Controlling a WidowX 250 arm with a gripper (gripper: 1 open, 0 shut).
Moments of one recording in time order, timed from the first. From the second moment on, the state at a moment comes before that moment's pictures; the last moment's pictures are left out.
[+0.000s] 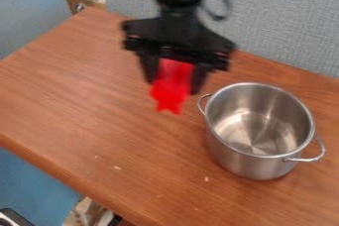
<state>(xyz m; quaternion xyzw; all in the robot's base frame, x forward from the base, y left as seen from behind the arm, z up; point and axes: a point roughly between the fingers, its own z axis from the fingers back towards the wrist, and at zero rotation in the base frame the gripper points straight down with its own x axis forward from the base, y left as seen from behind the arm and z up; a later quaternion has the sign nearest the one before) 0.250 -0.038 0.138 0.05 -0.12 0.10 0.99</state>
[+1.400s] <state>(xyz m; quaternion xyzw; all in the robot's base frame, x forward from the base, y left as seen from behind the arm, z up) 0.291 -0.100 0.092 0.05 -0.09 -0.04 0.99</state>
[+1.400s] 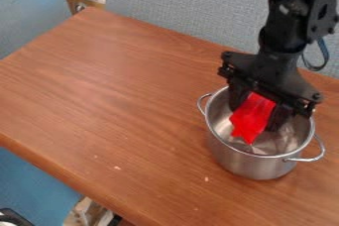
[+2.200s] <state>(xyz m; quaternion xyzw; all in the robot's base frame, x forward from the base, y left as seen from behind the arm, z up) 0.298 -0.095 0.092 0.04 -0.08 -0.04 0.99</state>
